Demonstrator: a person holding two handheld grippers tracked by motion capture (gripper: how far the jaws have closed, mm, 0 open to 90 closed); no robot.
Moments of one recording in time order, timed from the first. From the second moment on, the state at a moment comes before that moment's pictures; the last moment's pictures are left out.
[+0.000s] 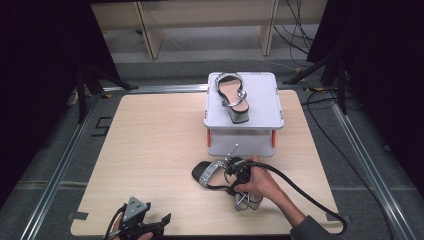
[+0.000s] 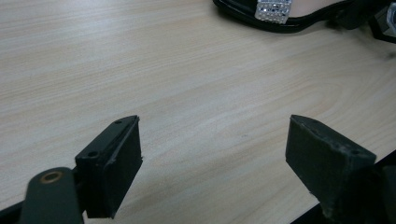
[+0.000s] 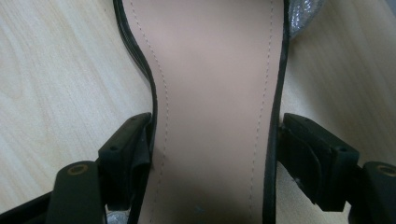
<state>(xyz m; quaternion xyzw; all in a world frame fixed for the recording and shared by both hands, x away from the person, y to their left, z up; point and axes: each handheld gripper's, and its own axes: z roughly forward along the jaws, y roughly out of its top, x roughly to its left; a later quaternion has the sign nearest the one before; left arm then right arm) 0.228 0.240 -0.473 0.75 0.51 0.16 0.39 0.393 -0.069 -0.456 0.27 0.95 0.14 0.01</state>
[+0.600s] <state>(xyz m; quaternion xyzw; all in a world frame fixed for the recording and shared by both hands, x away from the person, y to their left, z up) 0.224 0.242 -0.470 0.74 0.50 0.17 0.41 0.385 -0.080 -0.432 0.27 0.94 0.18 0.05</state>
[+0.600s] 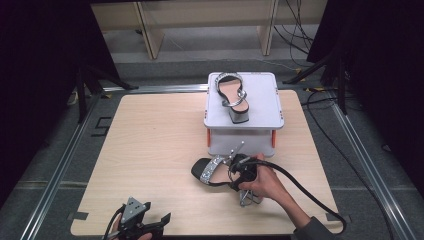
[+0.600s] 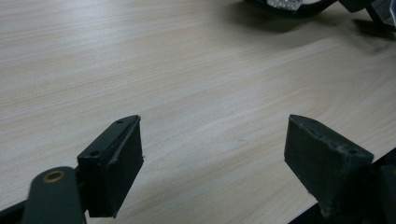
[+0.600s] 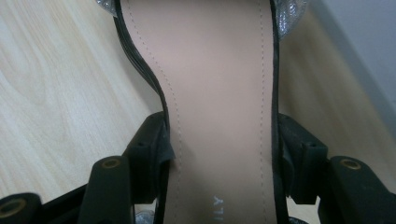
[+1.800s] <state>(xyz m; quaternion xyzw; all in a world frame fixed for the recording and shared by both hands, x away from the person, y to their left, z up) 0.227 0.249 -0.470 0.74 0.51 0.19 0.40 0.419 -0.111 -0.237 0.30 0.90 0.32 0.06</state>
